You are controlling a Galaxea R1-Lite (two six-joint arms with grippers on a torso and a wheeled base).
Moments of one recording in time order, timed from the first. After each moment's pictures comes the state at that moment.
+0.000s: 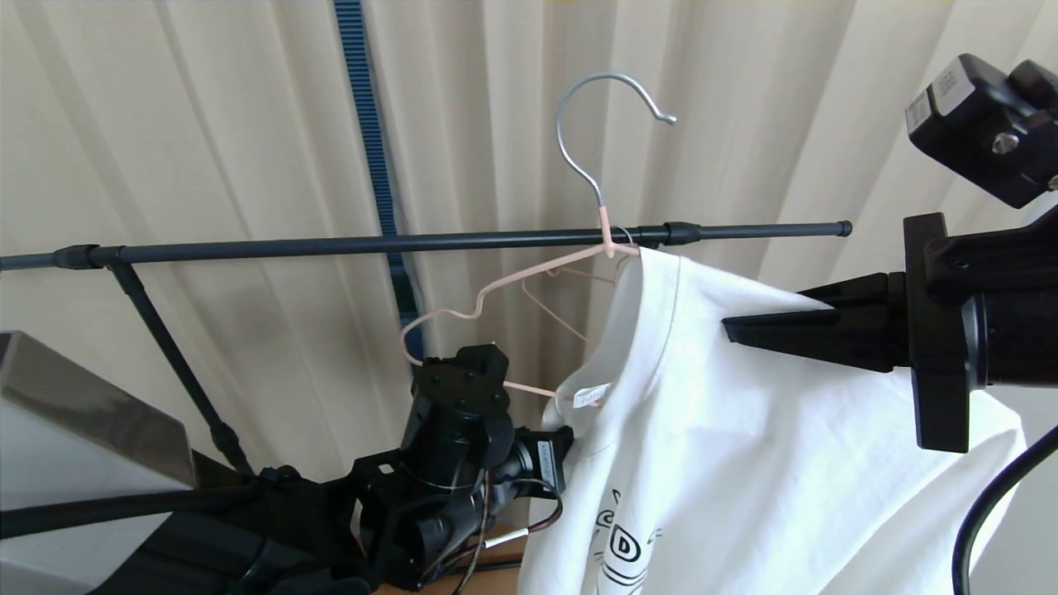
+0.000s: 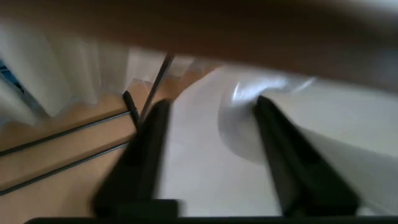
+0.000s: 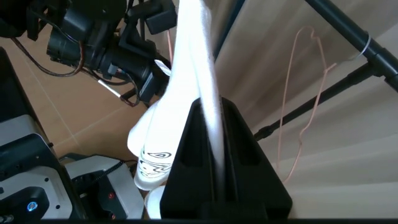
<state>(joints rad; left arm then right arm) -0.83 1.94 -0.74 -0.74 0.23 -0.49 0.71 1.36 -1.24 0.34 0.13 -0.26</state>
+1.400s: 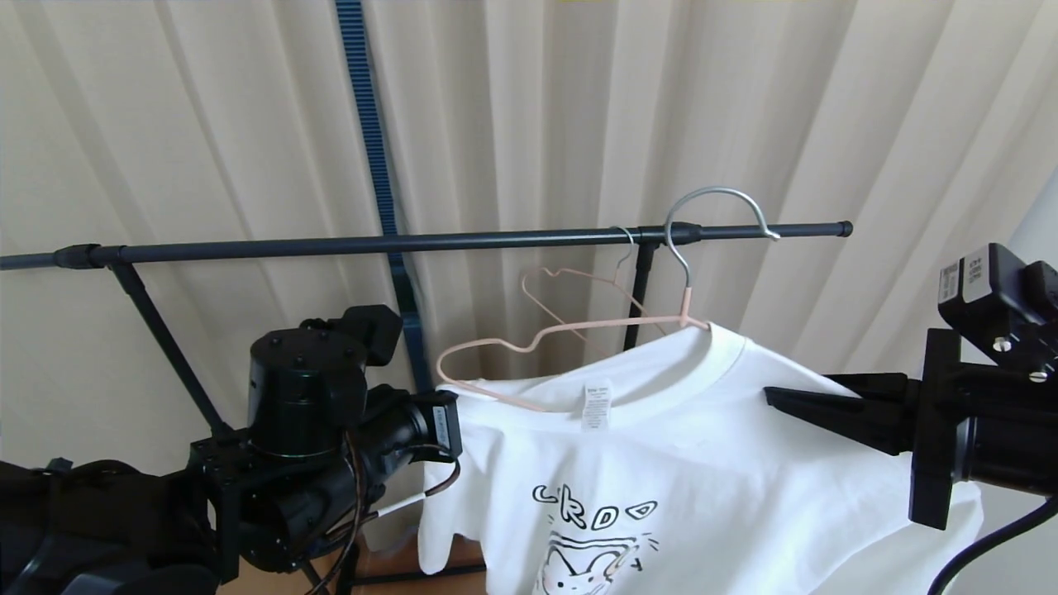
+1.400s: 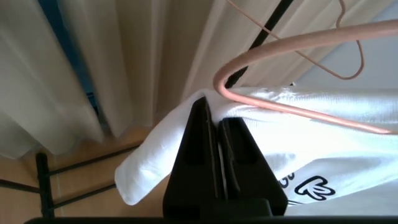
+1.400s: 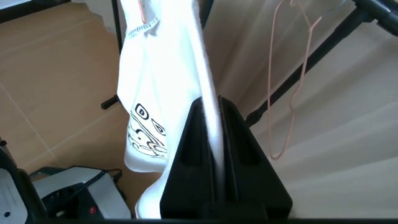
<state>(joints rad) -0.65 1.72 -0.60 -0.75 0.26 -0.32 0.47 1.23 -0.71 -0.13 0.28 -0.31</state>
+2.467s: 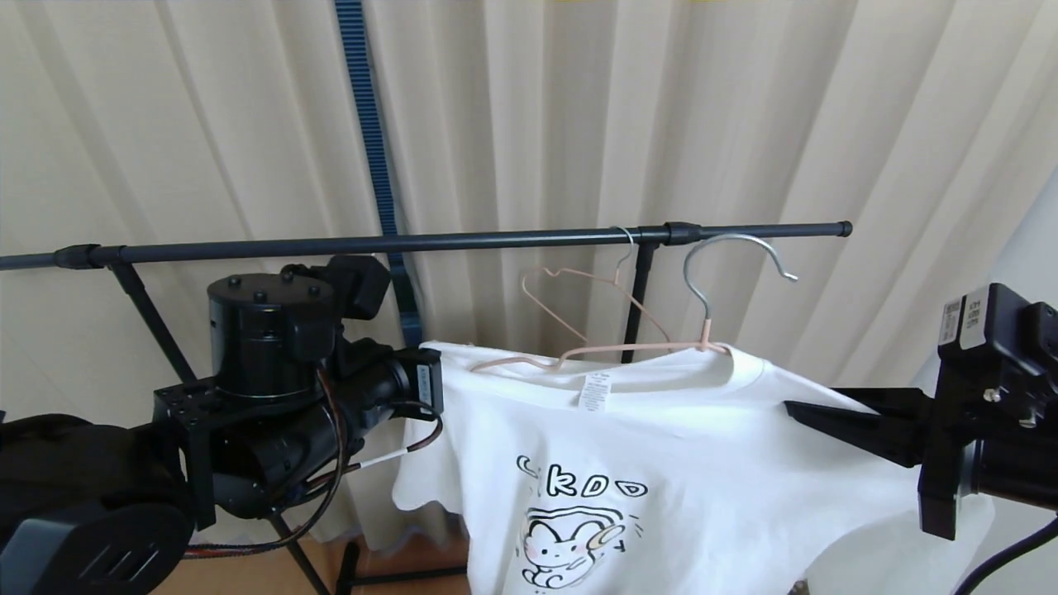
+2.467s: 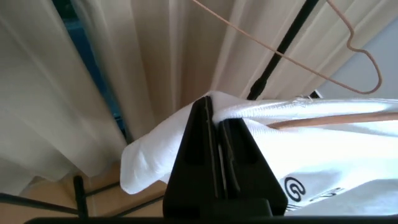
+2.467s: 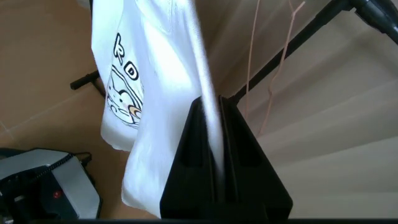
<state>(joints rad) -0.60 1.66 -0.71 -0.63 0.26 -0.16 0.40 1.22 -0.66 -0.14 0.28 -0.46</state>
